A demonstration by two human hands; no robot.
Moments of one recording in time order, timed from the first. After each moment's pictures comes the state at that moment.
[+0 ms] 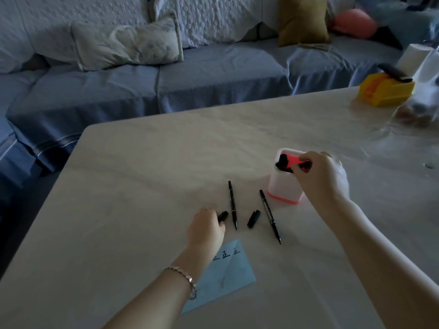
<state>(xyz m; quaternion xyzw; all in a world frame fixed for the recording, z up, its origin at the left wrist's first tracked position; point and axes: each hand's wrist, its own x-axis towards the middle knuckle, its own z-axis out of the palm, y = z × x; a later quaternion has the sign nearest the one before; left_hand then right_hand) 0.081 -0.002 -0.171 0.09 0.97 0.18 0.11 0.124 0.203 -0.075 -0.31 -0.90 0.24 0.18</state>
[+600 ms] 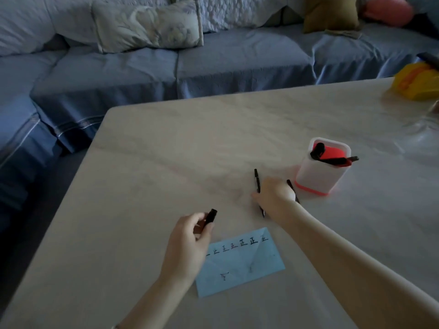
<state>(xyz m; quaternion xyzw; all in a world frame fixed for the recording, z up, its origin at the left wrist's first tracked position) 0.128 -0.102 -0.139 0.06 0.88 0.47 0.04 0.070 0.095 -0.149 -0.23 -0.95 0.15 -0.15</state>
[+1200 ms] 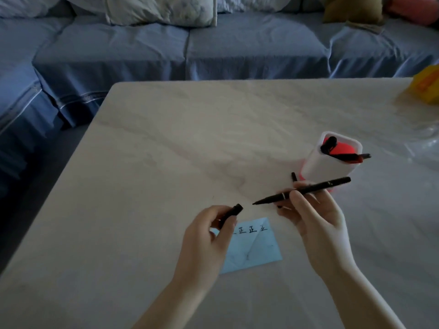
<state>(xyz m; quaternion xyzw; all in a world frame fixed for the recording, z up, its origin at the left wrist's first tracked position) 0.164 -0.081 -0.116 0.06 0.83 0.55 0.07 0.187 0.082 -0.093 -0.17 -0.56 0.80 0.14</state>
